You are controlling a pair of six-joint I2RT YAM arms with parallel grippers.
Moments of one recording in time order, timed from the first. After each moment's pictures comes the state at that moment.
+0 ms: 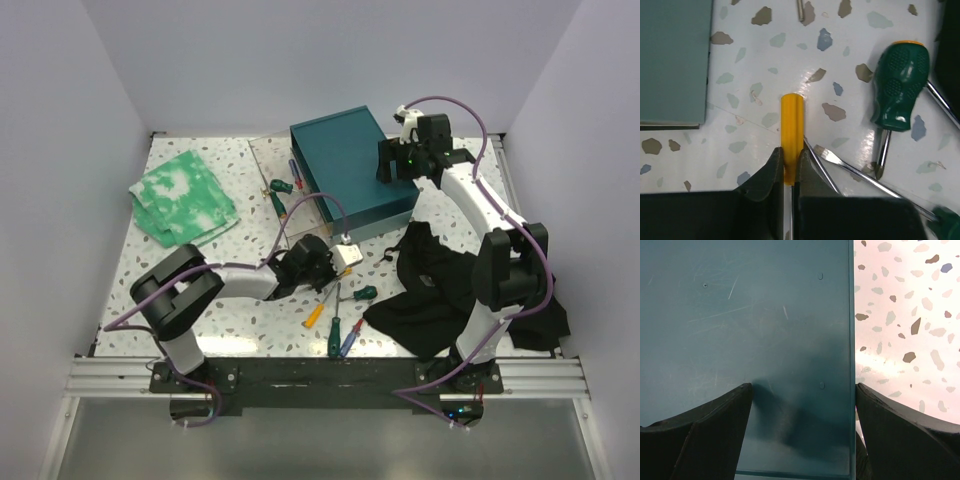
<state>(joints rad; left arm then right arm) -0.87 1.73 0.77 0.30 0.11 0.25 0.21 1.81 1.57 -0.47 -0.18 0.01</state>
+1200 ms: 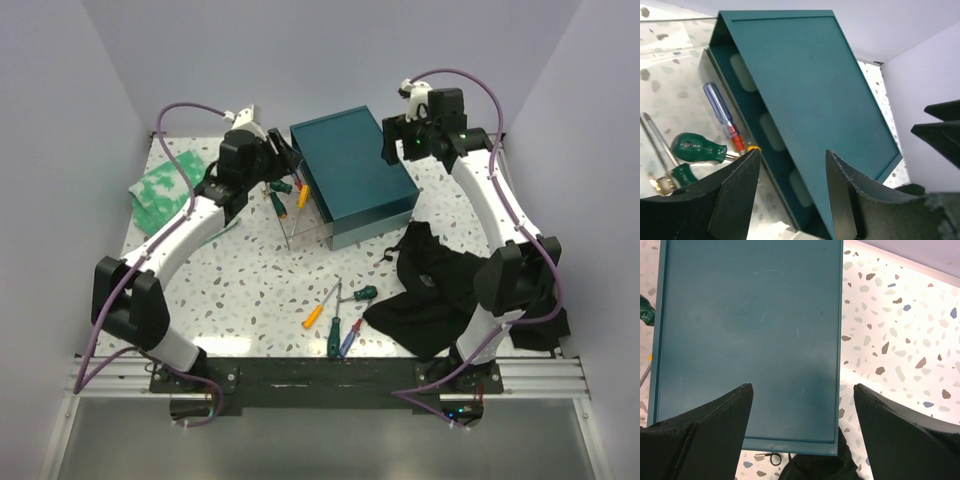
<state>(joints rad) -0.40 1.56 1.29 -0.03 0.02 -0.64 0.21 1.77 1.81 -0.66 -0.16 -0.07</state>
